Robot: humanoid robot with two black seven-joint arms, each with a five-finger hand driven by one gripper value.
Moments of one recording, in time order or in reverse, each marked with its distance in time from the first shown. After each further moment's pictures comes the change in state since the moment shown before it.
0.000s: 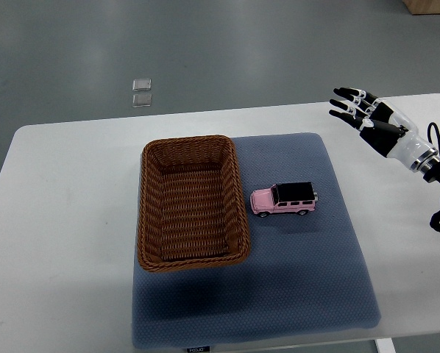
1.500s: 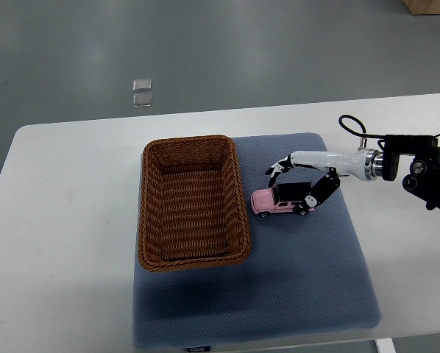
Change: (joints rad) left arm -0.005 0.000 0.002 0.002 0.002 0.000 0.003; right arm 0.164 -0.076 -0.261 0.355 -1.080 -0.283 -0.064
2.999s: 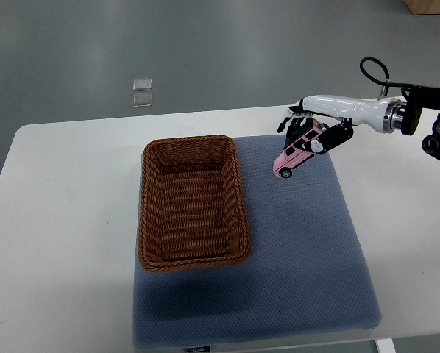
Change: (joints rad) left arm 0.000 0.000 0.000 0.000 0.003 0.000 0.000; right arm 0.146 -0.087 0.002 0.058 -0.022 -0.104 0.009
